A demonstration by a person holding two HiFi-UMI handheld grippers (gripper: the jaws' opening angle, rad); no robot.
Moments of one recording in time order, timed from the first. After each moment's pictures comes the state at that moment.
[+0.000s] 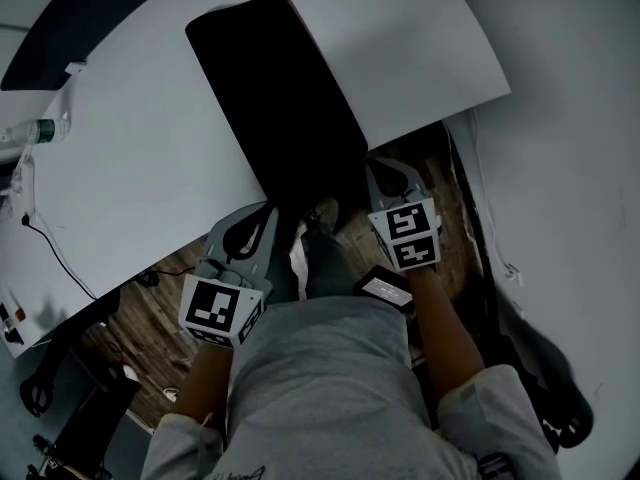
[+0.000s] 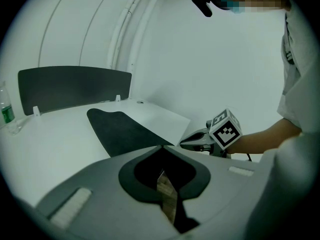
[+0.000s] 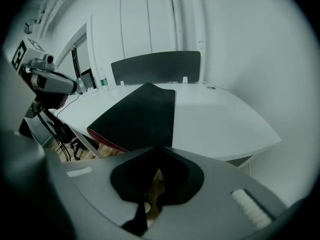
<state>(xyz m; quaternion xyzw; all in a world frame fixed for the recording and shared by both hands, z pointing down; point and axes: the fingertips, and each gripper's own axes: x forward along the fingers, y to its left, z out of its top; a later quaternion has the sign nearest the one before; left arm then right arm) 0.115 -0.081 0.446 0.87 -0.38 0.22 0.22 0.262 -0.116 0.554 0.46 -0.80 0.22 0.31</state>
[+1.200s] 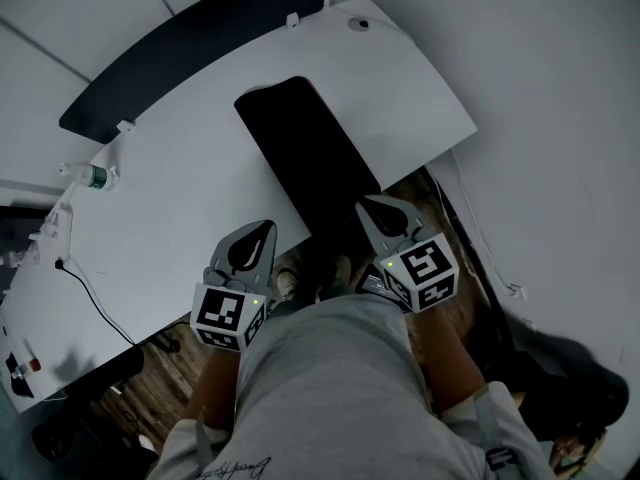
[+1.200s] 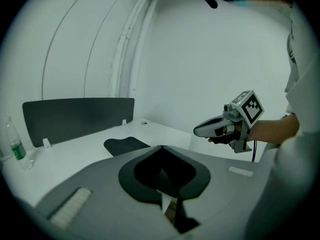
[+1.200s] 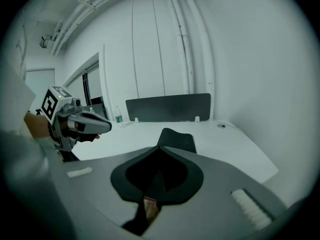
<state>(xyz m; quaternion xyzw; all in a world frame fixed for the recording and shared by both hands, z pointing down) 0.031 -0.099 0.347 0.90 -0.37 0.17 0.14 0.169 -0.103 0.363 0.47 -0.85 0.17 0.19</state>
